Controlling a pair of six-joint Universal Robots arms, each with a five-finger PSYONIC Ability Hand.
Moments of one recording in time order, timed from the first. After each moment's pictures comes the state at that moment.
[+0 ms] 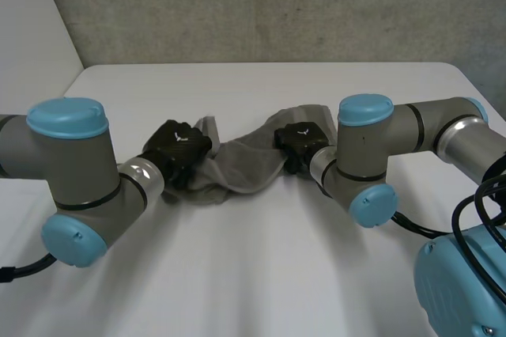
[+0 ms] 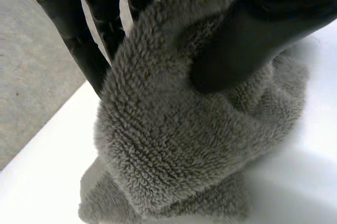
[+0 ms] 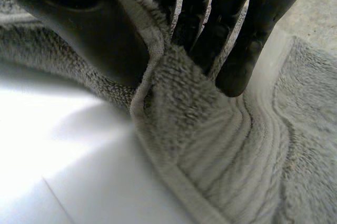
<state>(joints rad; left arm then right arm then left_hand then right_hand) 4.28 -2.12 -1.43 3.23 -1.40 3.66 2.12 -0.48 0.69 0.14 1.43 3.01 1.40 1.42 1.44 1.43 1.41 1.28 1.27 1.28 1.32 1.13</state>
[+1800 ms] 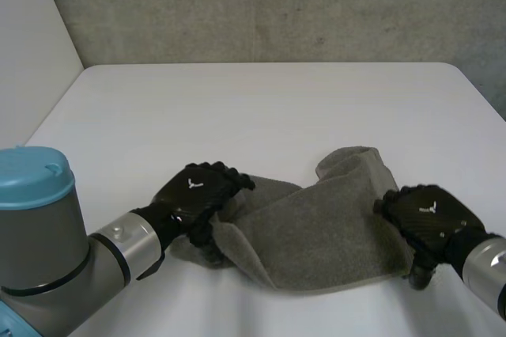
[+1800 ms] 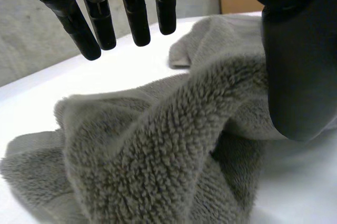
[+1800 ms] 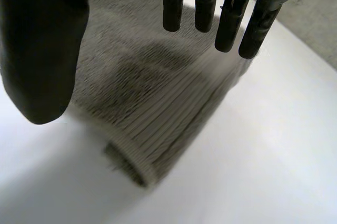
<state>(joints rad) 4.24 -1.83 -1.82 3.27 -1.18 3.34 1.70 -1.62 2.08 0.11 1.26 2.54 0.39 0.40 0.38 0.39 0.35 0.31 0.31 0.31 0.30 0.09</state>
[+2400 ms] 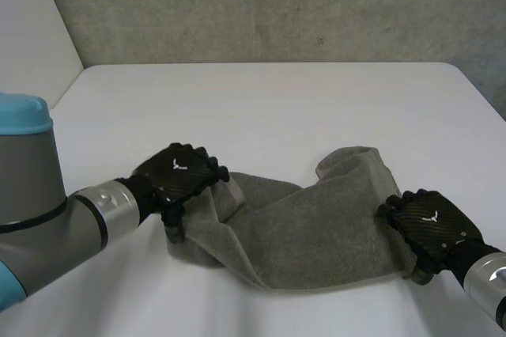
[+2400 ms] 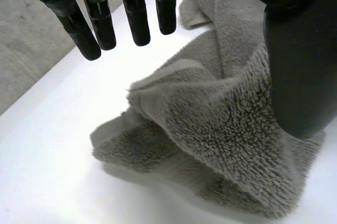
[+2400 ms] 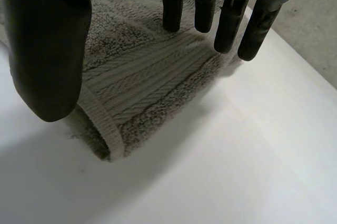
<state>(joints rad) 4.33 -1.86 -1.63 3.00 -1.16 3.71 1.53 -1.53 2.25 -0.19 1.06 2.42 0.39 0.40 0.38 0.39 0.35 0.34 0.33 0.34 0.33 0.18</state>
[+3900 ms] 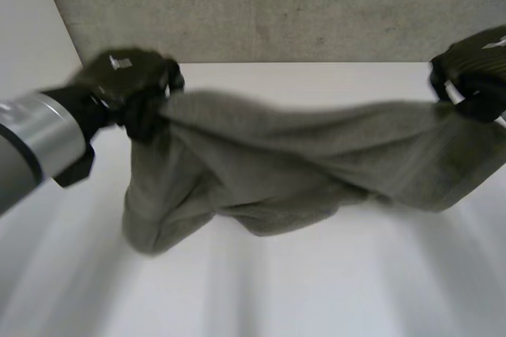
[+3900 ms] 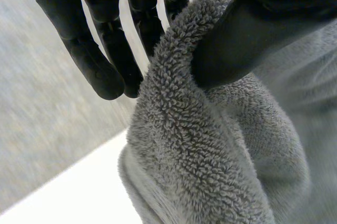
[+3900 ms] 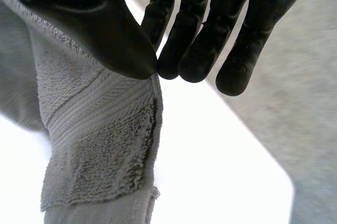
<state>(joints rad) 4.34 -1.63 -1.43 2.87 -1.29 3.36 1.62 -1.42 1.10 0.77 1.13 2.46 1.42 1.48 1.54 1.51 1.47 1.32 1.33 1.33 1.33 1.17</state>
